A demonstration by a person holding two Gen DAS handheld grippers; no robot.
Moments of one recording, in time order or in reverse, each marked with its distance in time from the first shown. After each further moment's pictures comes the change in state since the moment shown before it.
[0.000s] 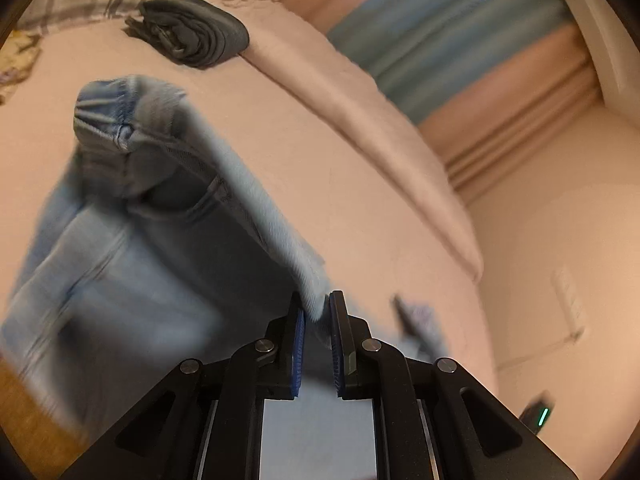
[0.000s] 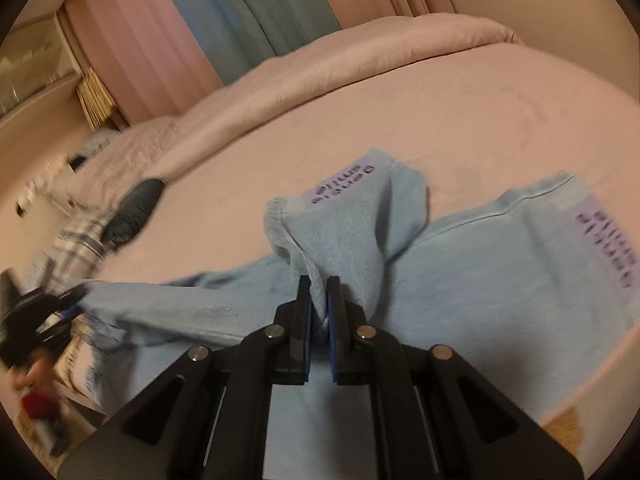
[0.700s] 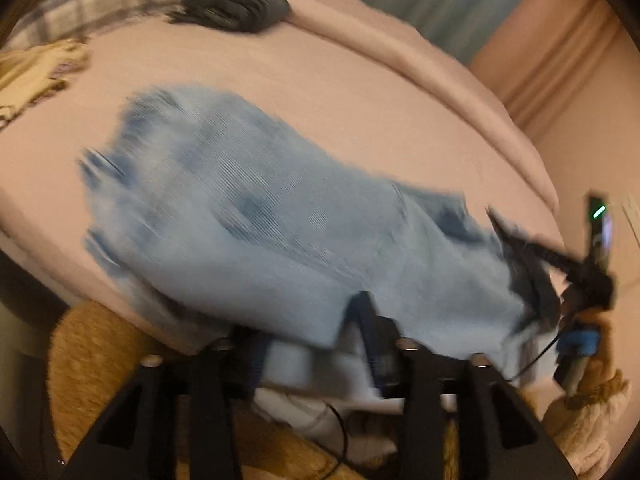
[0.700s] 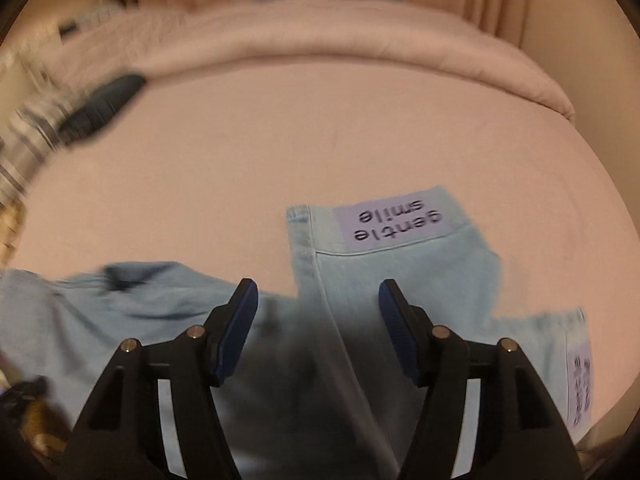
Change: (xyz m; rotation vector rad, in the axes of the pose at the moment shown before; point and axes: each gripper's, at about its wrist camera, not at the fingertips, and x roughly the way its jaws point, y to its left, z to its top) left arm 0.002 0.026 -0.054 0.091 0.063 0.297; right arm 0.107 0.067 0.053 -0.410 0.253 -0.213
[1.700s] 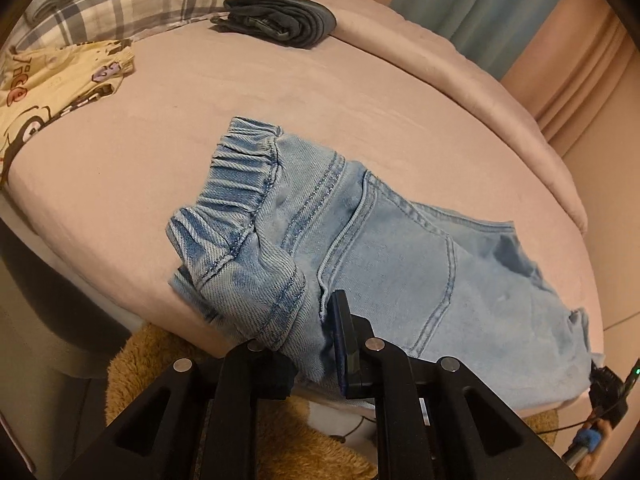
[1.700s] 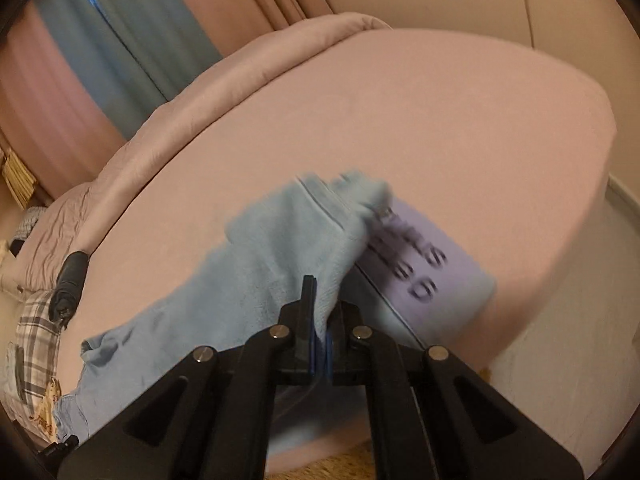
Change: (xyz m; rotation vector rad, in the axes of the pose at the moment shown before) left arm -0.007 0.040 0.012 -0.012 -0.001 0.101; right arm -0.070 -0.211 -0.173 0.722 -0.238 0.019
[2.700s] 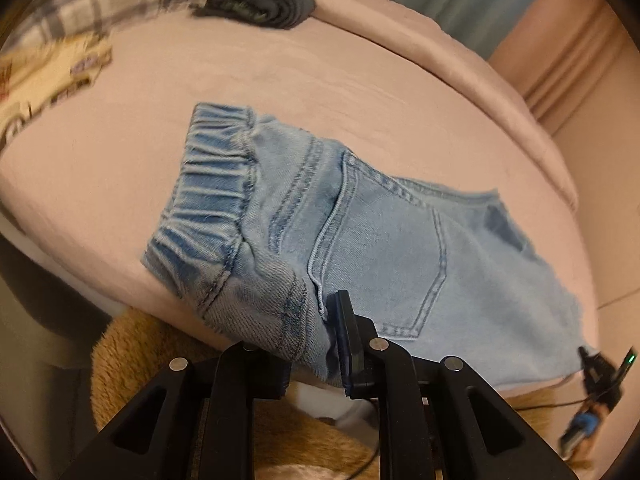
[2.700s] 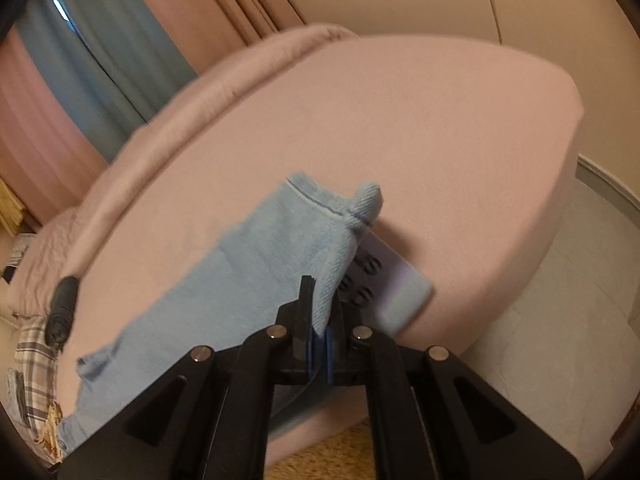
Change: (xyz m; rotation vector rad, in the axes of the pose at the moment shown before) left arm 0.000 -0.015 -0.011 0.069 0.059 -0.021; right arm -0.005 -0.026 -0.003 0.067 -0.020 -0.078
